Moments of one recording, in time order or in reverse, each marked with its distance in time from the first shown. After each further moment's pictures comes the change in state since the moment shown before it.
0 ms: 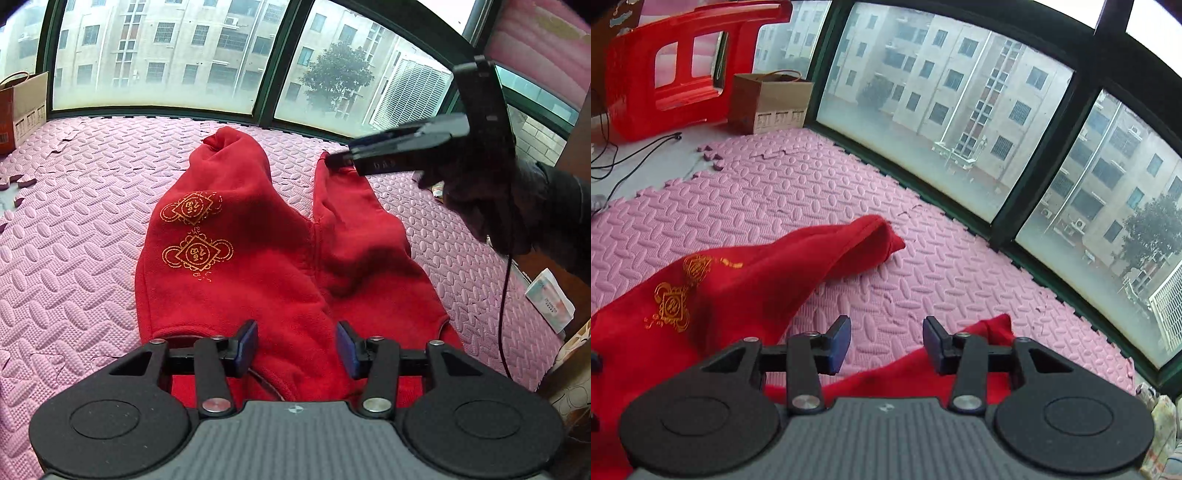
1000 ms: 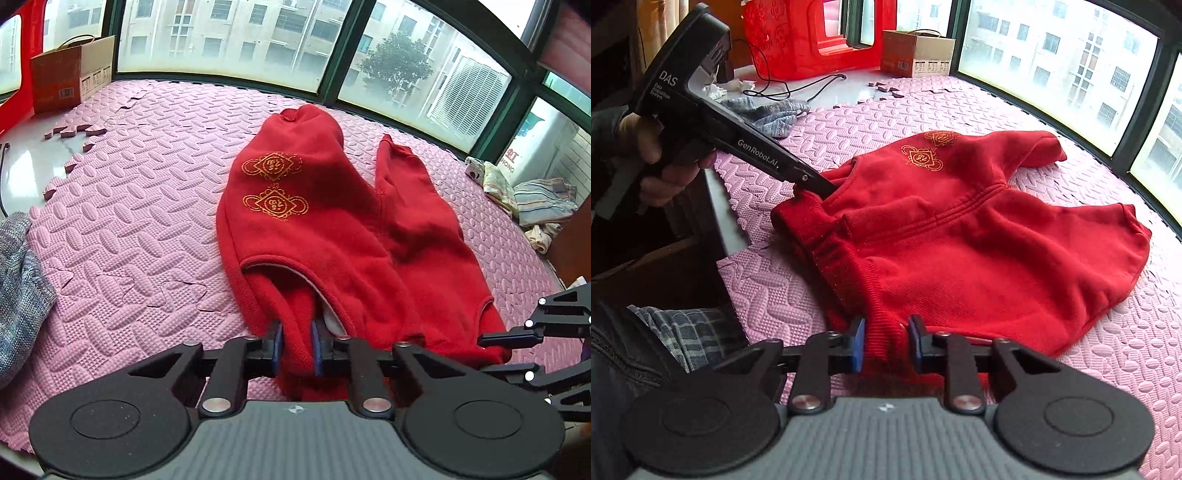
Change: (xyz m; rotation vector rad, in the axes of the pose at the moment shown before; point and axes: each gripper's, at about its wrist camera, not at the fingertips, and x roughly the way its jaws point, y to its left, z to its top) left arm -0.027 0.014 -0.027 -0.110 0.093 0.123; right arm -0.133 0.099 -0.105 -0.098 0.105 0.334
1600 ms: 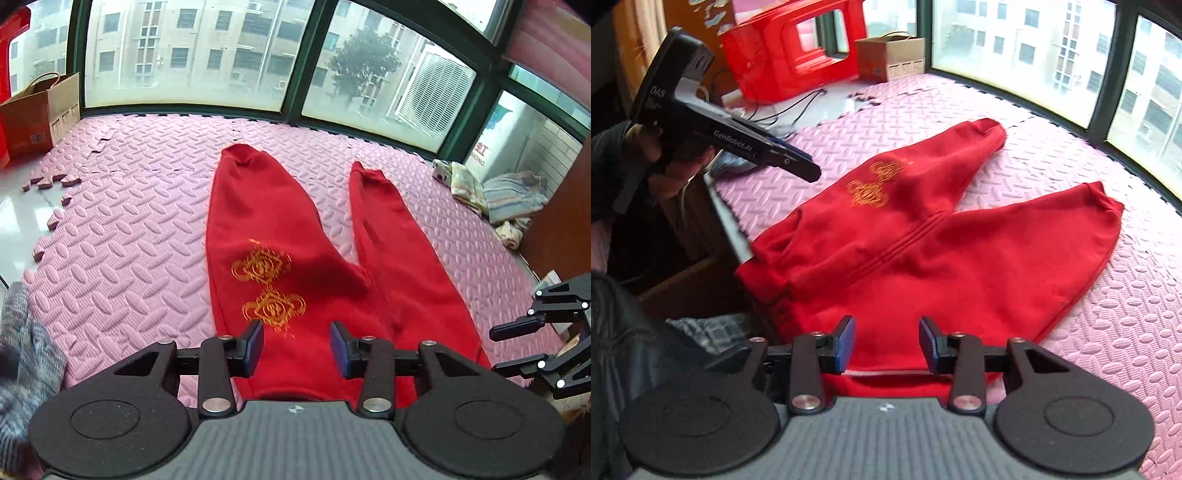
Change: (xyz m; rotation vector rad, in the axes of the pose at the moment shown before) left arm -0.017 -0.013 0.051 0.057 -0.042 -0.011; right arm -0.028 -0.063 0.029 0.159 -0.007 0.010
